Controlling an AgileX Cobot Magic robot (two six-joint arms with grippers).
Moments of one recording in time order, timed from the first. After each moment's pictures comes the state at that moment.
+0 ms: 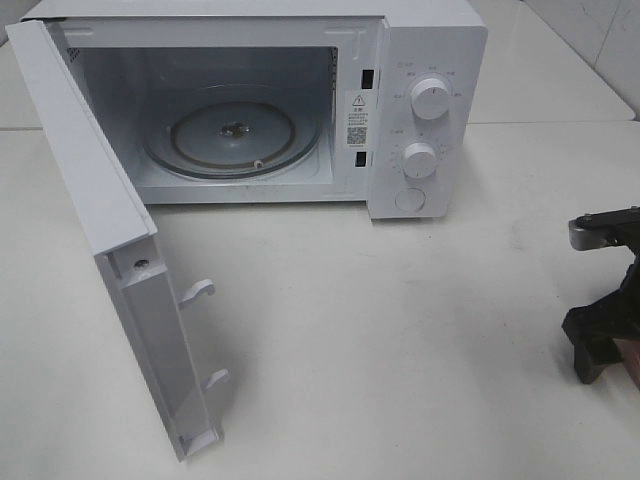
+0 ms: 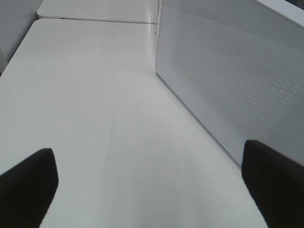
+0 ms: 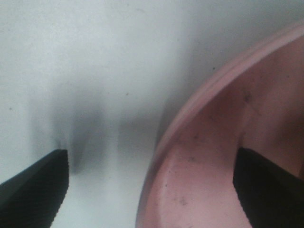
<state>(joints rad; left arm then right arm) 0.05 -0.01 -0.50 -0.11 1.04 0.02 0.01 1.73 -0.70 -0.17 0.52 0.05</state>
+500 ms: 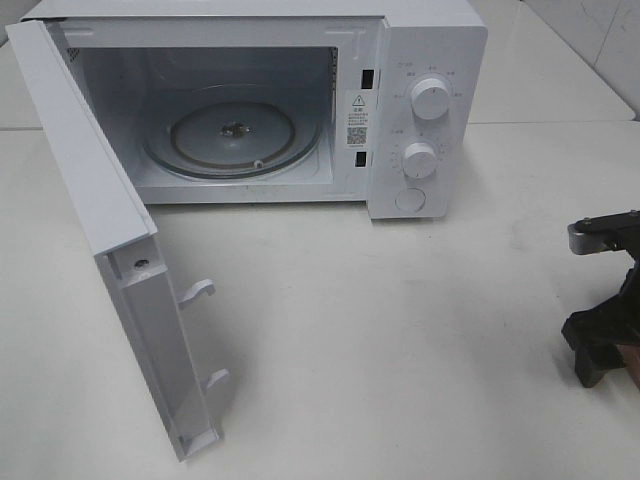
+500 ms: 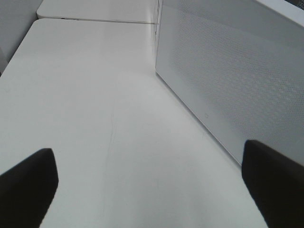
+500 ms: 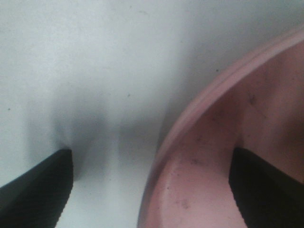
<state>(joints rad) 0.05 -0.01 -0.50 -0.11 1.04 0.02 0.01 1.73 -0.68 -0.18 0.50 0.05</state>
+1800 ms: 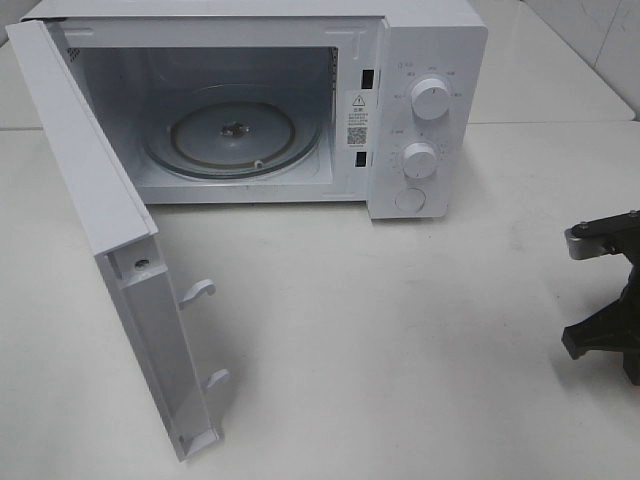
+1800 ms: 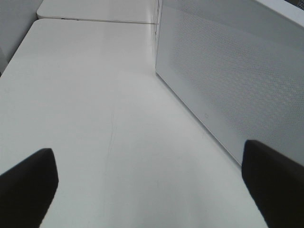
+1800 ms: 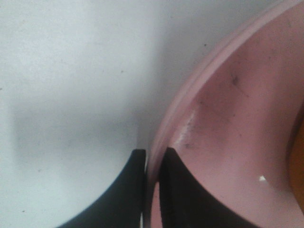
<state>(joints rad) 0.05 -0.01 -0.50 -0.11 1.04 0.02 0.09 1.69 -0.66 -0.34 0.56 0.27</state>
